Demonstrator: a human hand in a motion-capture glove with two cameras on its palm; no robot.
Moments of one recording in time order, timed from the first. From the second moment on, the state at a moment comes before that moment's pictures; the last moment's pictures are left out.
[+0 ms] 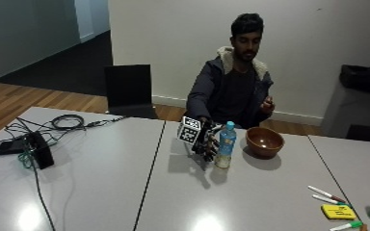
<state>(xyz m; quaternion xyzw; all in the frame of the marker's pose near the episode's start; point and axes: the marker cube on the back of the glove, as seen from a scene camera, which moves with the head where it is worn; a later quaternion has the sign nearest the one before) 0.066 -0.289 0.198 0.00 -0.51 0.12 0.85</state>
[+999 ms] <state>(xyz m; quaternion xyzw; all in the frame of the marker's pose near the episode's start) 0.025 -0.307 0.127 0.02 -0.47 0.01 0.88</state>
